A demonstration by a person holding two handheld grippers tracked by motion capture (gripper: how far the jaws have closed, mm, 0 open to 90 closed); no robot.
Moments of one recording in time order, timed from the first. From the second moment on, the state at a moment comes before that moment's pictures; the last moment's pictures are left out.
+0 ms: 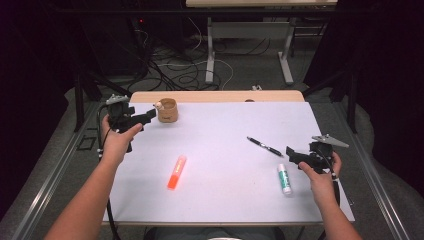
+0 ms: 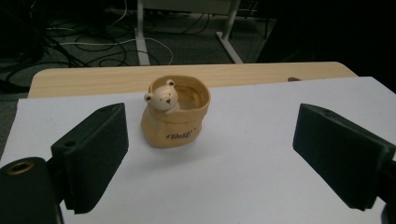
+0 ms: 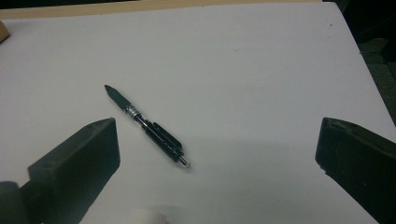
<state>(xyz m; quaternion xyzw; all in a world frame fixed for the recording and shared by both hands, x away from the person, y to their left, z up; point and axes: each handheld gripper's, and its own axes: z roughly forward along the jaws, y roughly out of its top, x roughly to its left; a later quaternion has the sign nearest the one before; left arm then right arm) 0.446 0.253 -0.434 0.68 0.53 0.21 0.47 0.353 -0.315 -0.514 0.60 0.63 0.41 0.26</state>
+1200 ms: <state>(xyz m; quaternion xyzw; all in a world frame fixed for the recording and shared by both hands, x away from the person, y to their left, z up) 0.538 0.244 -0.428 0.66 0.57 0.22 0.43 0.346 -0.321 -0.516 0.62 0.62 0.42 0.24</state>
